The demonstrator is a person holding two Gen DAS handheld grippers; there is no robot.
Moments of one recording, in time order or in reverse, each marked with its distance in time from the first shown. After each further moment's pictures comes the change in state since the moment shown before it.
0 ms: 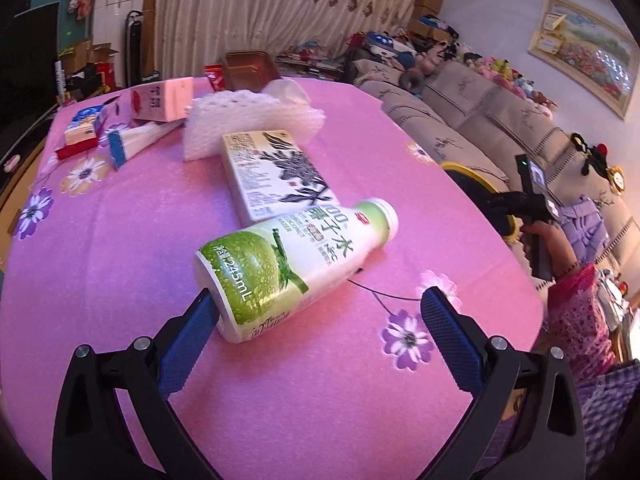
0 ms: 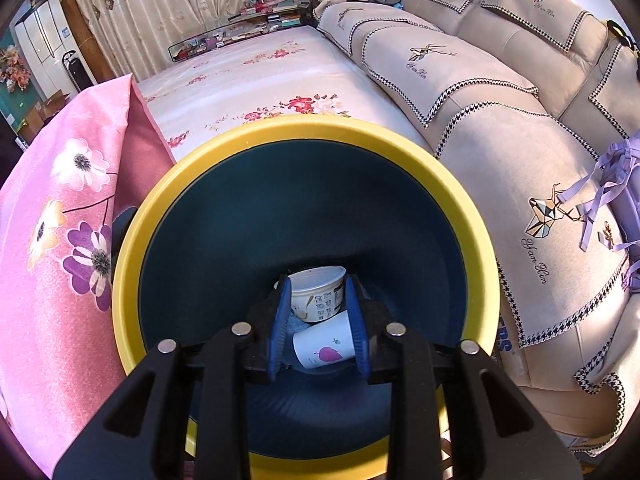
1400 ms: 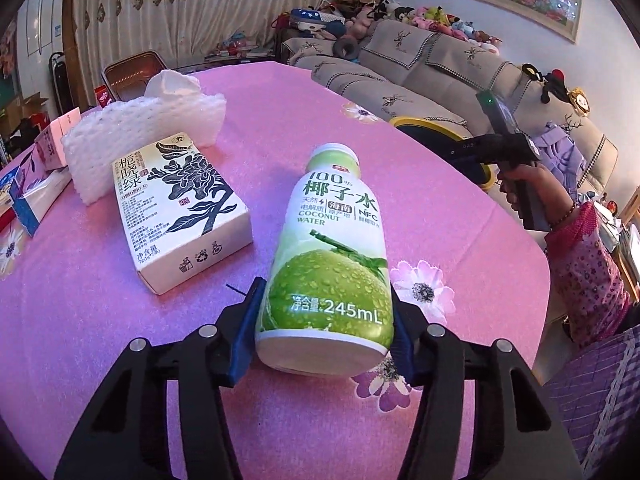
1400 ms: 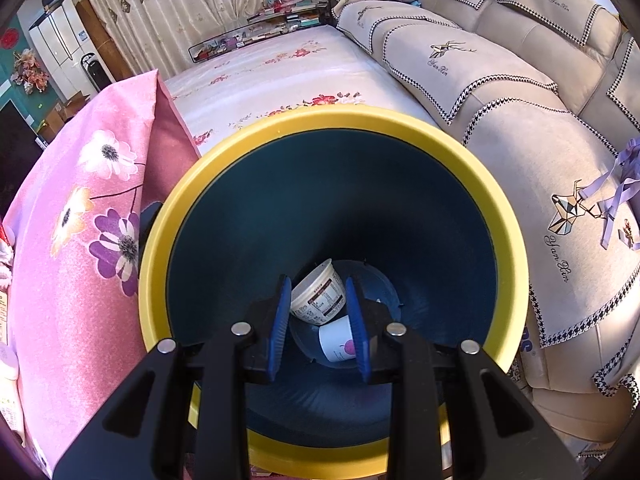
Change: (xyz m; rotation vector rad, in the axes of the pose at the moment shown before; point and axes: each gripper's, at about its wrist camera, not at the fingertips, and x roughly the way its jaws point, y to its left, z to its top) left arm 0.062 -0.041 0.019 0.246 0.057 -0.075; right arm -0.003 0.004 -0.007 -0.006 -0.002 0.091
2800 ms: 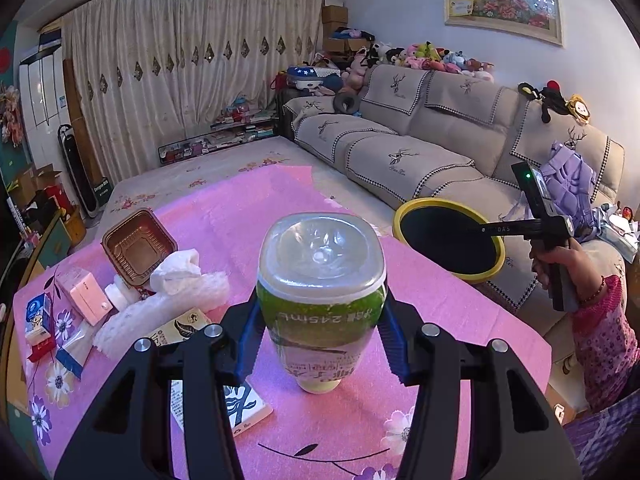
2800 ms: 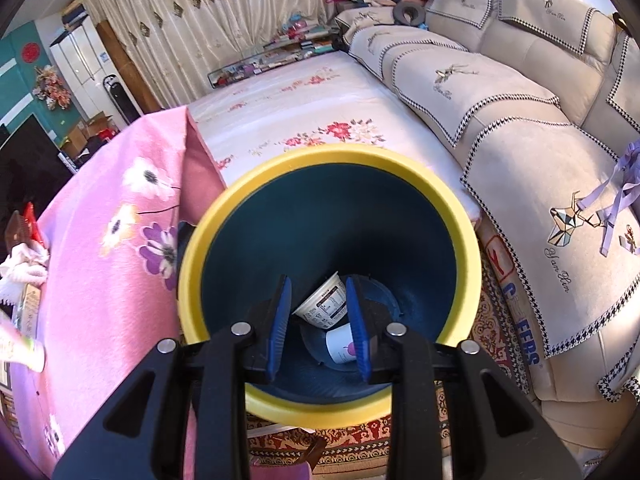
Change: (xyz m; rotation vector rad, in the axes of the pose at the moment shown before) left arm -0.025 -0.020 0.113 0.118 -0.203 0.088; right arm -0.054 -0.015 -0.012 -0.005 -0.101 0.079
